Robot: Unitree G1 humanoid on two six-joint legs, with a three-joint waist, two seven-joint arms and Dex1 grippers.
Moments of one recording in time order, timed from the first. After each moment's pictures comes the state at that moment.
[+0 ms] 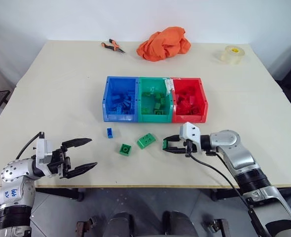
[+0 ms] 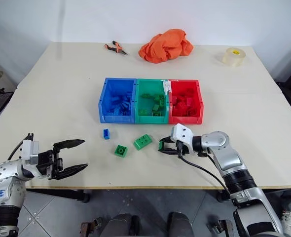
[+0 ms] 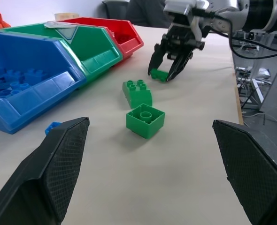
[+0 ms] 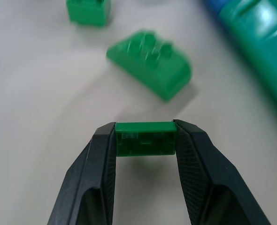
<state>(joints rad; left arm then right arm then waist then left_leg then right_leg) -0.13 0.64 0.31 0.26 -0.58 -0.13 -1.41 -0.54 -0.53 0.21 0.21 0.18 0.08 1.16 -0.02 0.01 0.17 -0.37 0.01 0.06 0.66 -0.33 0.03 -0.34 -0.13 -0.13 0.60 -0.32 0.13</state>
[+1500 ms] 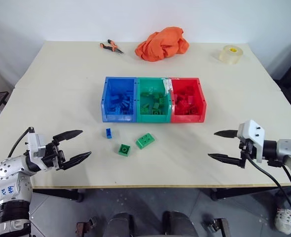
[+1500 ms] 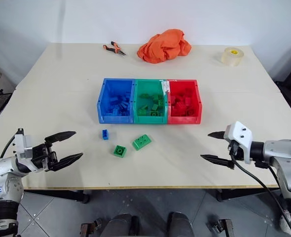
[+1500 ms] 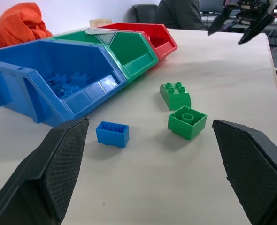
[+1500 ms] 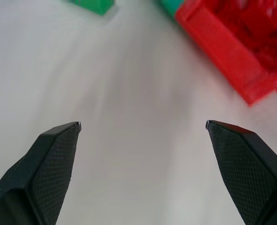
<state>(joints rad) -0.19 0.65 0.35 0.37 -0.57 -0.19 -1.37 -0.22 -0.89 -0.13 -0.08 0.34 0.29 1.18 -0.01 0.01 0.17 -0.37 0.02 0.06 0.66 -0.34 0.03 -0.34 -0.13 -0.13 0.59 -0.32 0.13</state>
